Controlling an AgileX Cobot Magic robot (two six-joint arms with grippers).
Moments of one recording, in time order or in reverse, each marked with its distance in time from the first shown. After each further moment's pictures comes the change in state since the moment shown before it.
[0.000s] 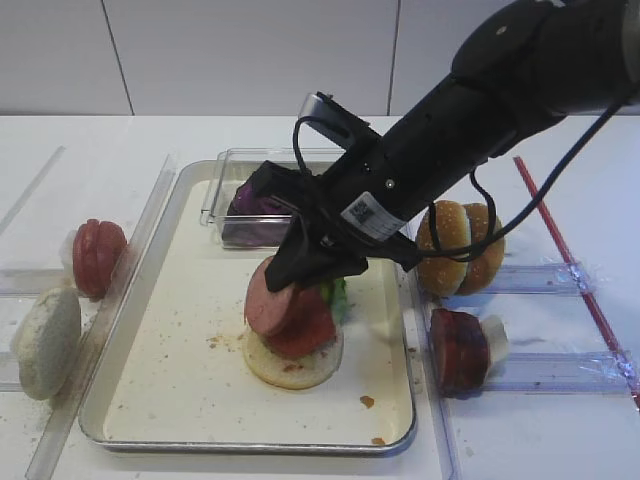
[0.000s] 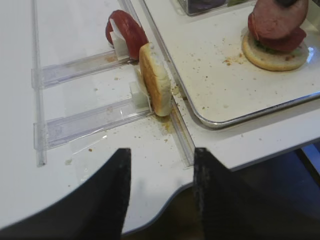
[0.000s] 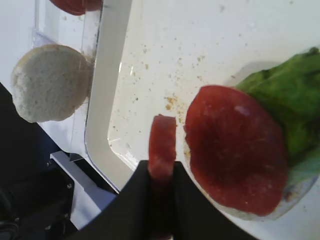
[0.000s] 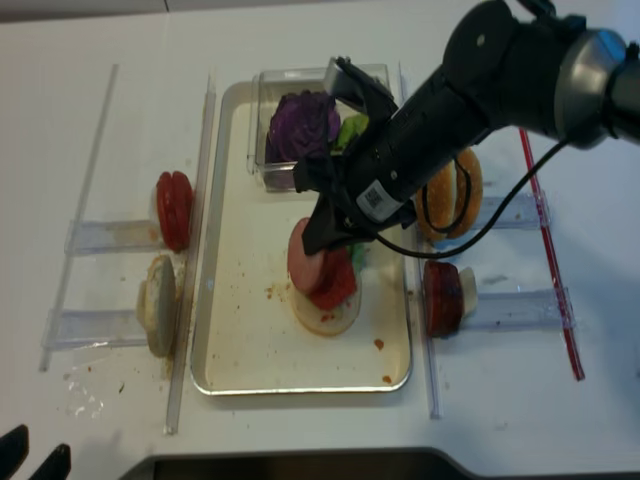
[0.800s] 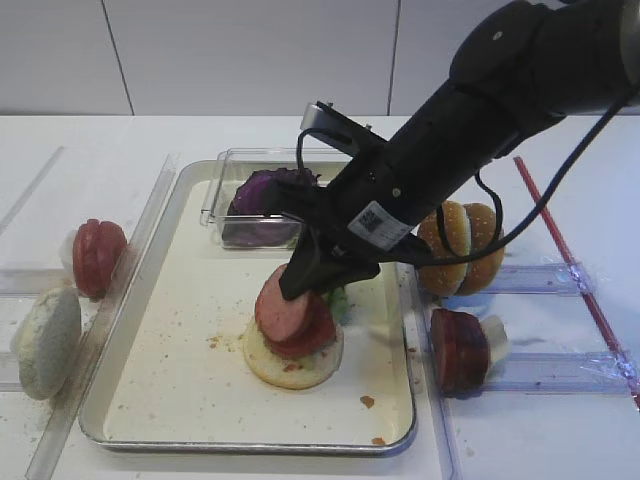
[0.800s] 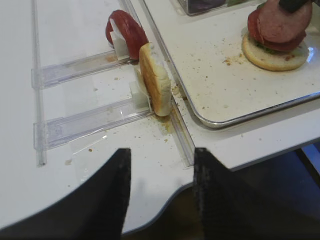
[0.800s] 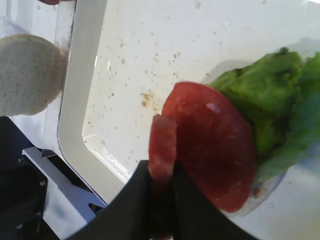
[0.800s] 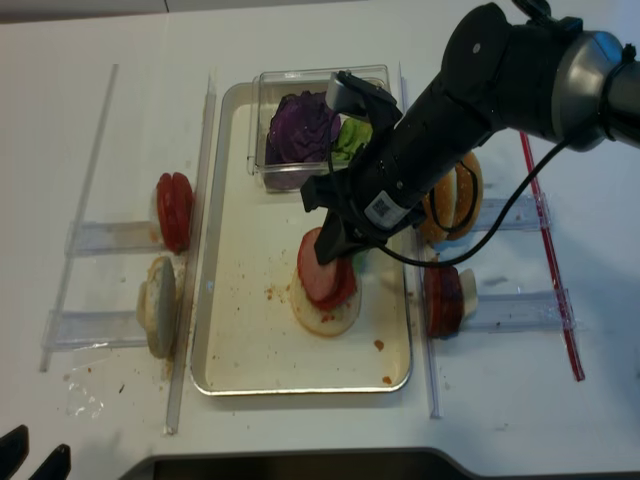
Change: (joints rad) left arm 0.000 0.000 0.000 0.000 0.000 0.000; right arm -0.002 0.004 0.000 -0.088 -0.008 0.001
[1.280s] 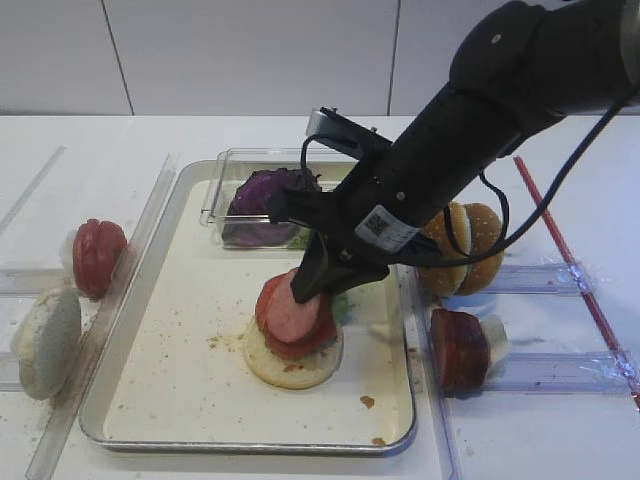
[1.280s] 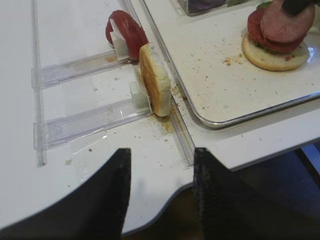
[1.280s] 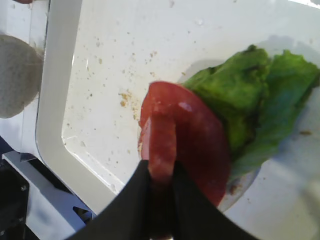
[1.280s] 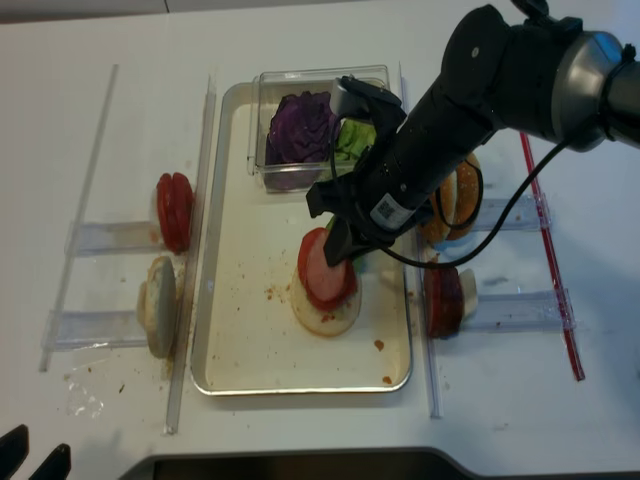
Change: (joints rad) left arm 0.000 0.000 0.000 0.000 0.000 0.000; right arm 0.000 0.000 0.000 -0.071 -0.015 0.042
